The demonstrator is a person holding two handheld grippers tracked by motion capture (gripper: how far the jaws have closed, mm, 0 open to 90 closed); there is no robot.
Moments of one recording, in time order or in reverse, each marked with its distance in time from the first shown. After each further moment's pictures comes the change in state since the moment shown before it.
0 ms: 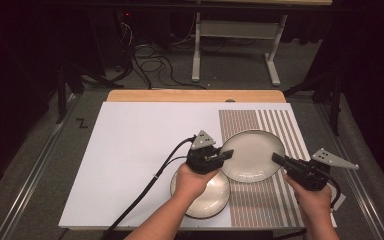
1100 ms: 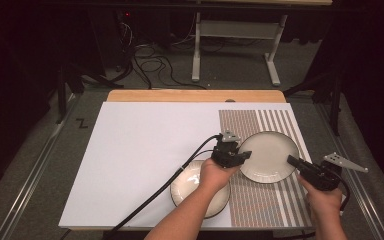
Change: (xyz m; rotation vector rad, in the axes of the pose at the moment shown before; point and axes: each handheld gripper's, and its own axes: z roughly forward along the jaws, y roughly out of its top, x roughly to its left) left arm 0.004 -0.008 0.085 0.122 -0.007 -0.056; right arm -0.054 -0.029 -0.012 0.045 -0.148 0.086
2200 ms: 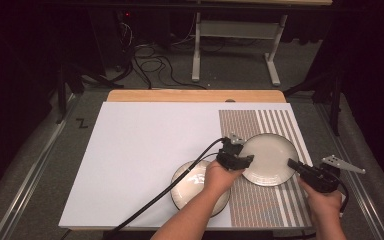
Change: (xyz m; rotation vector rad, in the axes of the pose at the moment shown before) left arm -0.008 -0.005 0.021 0.052 0.101 -0.003; right arm -0.008 -0.010 0.002 0.041 -0.018 0.008
